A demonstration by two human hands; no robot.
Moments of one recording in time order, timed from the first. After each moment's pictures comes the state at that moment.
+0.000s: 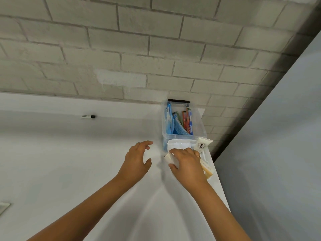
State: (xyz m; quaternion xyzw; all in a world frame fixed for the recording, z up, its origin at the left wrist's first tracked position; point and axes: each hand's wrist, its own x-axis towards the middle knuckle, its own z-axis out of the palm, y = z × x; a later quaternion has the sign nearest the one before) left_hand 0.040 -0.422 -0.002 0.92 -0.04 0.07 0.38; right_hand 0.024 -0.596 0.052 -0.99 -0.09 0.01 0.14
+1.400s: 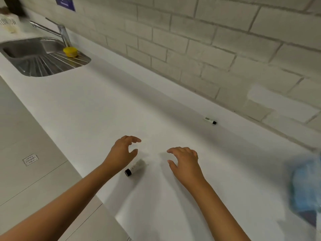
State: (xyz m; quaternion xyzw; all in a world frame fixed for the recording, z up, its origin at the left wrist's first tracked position) left_hand -0.123 -0.059 -0.021 0.88 0.30 0.13 0.34; right_hand 0.004 -0.251 0.006 -0.87 -0.44 0.09 0.21
